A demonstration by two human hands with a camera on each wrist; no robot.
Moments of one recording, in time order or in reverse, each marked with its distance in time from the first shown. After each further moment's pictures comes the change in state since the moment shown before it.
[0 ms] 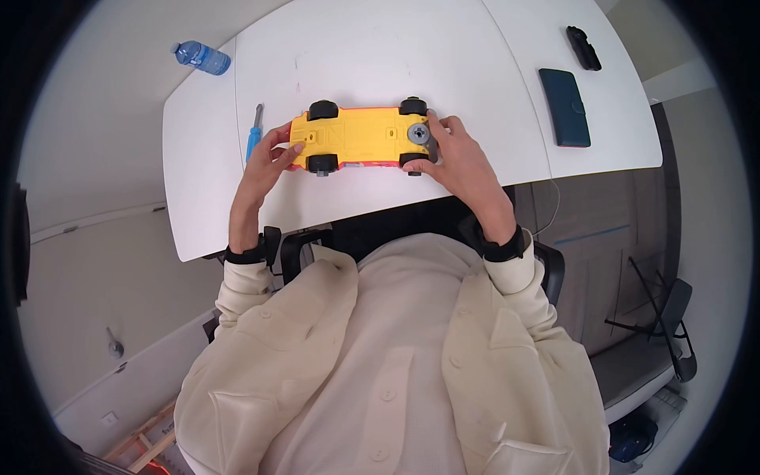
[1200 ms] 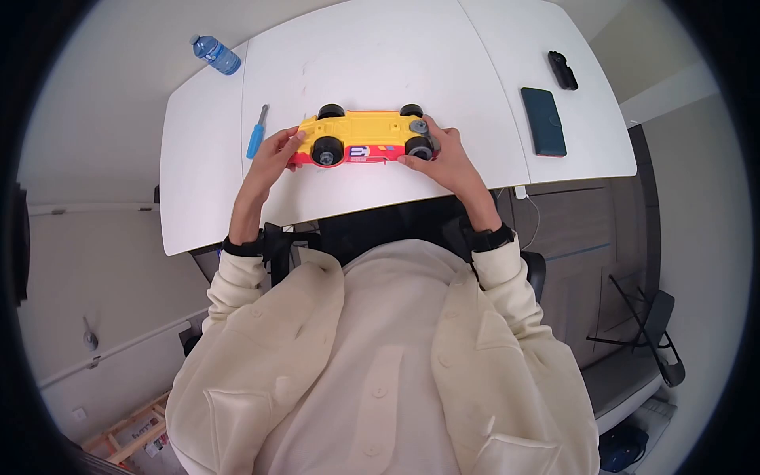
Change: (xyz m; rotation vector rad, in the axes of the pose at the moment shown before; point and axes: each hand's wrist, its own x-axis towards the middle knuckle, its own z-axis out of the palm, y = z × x) left_hand -0.018 0.006 0.004 -0.124 0.023 -0.029; right_hand 0.001 0.006 0.014 0.331 0.023 0.102
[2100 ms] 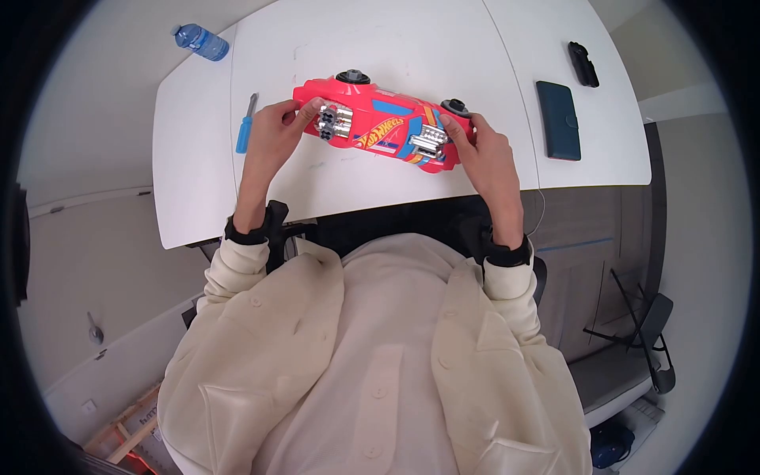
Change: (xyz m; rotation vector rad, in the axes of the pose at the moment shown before) left_hand 0.027 0.053 0.033 0.467 0.218 0.240; right_hand -0.001 -0.027 -0.047 -0.151 0.193 0.147
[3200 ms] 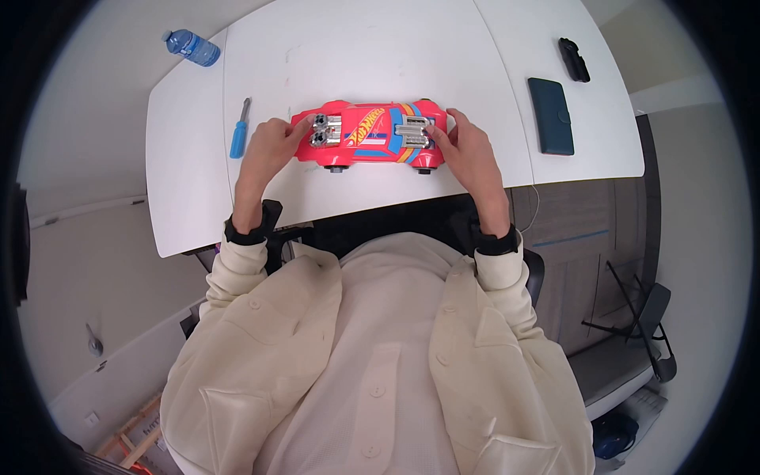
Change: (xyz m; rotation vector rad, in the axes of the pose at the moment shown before) left_hand 0.001 -0.025 0.006 0.241 -0.136 -0.114; right_hand 0.014 0.021 0.024 -0.065 -0.070 -0.048
